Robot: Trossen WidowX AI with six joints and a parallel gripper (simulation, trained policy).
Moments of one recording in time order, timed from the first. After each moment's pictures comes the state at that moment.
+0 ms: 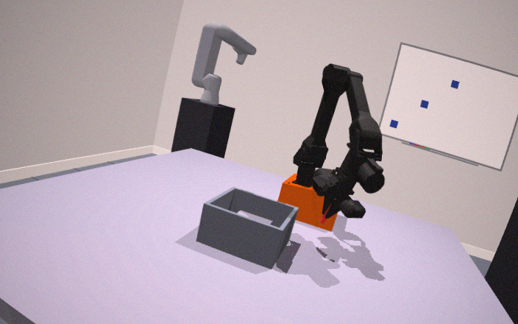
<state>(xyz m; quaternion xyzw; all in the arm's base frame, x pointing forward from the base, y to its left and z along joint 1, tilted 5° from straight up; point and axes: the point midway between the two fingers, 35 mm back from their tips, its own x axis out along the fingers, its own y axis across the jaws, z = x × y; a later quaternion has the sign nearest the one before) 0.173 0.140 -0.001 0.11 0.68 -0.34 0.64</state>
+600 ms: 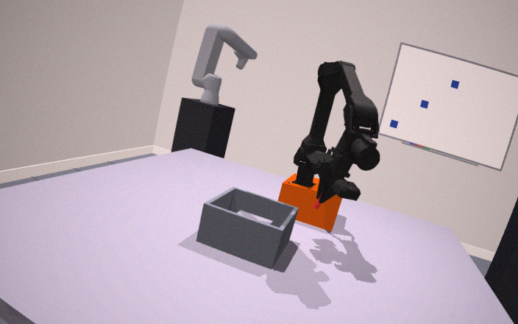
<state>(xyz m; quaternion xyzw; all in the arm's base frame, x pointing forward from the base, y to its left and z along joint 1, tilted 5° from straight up) 0.219 0.126 0.051 0.15 0.64 -0.37 0.66</state>
